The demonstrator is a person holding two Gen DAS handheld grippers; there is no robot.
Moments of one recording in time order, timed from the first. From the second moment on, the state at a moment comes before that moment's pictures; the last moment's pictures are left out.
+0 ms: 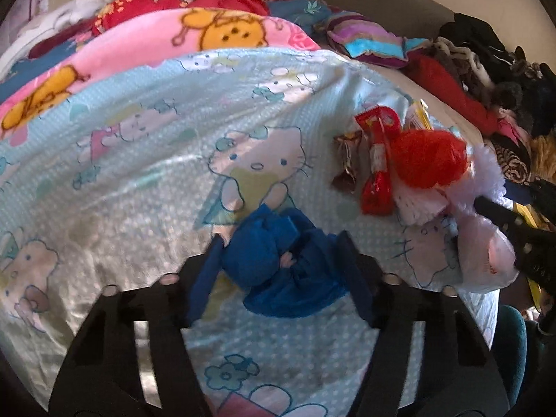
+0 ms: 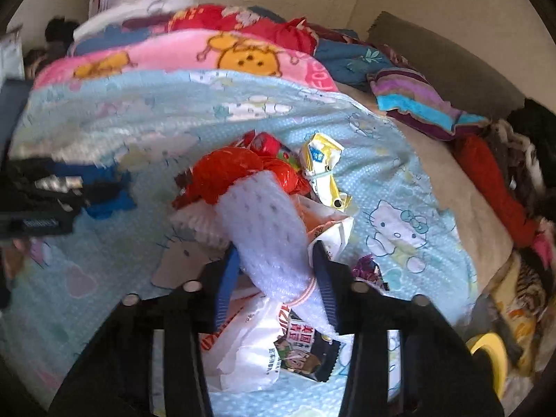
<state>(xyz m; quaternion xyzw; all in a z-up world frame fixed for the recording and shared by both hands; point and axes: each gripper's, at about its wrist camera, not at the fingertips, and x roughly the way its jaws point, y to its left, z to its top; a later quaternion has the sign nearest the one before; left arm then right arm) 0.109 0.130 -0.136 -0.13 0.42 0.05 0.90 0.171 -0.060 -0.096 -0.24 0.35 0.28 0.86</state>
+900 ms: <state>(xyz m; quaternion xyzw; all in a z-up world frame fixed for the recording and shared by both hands) 0.112 0.056 -0.022 -0.10 0.31 -0.07 0.94 0.153 -0.166 -0.030 0.05 0.29 0.29 0.91</state>
